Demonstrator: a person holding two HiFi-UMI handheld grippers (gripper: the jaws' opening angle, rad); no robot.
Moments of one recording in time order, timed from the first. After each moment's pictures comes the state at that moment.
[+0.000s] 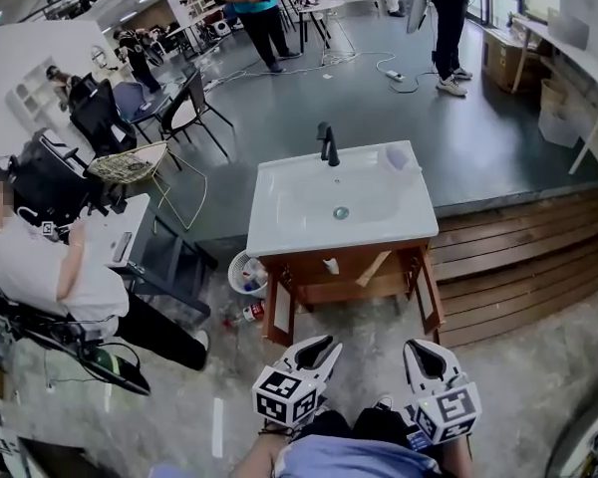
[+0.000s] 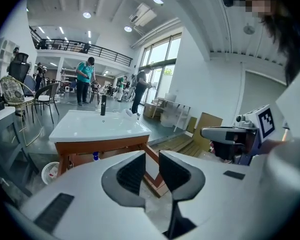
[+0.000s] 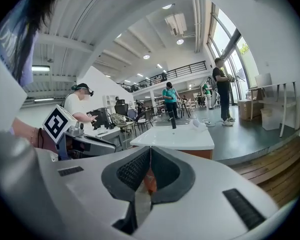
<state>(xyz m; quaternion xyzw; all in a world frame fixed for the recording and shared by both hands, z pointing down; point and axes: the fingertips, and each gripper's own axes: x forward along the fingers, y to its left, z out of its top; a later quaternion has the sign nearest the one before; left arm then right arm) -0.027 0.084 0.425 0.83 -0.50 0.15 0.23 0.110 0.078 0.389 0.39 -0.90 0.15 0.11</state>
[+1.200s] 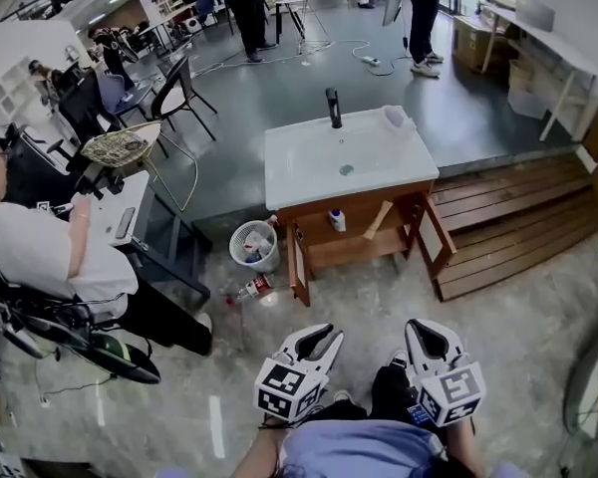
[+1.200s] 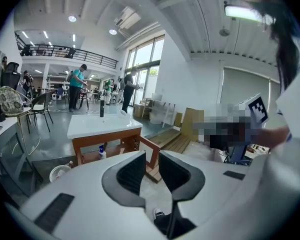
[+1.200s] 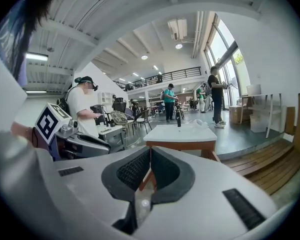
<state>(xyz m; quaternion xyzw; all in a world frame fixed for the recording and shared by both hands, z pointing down) -0.116 0.258 0.412 0.86 -0.44 0.17 0.17 0.014 0.249 0.378 0.44 -0.88 0.13 0.12</state>
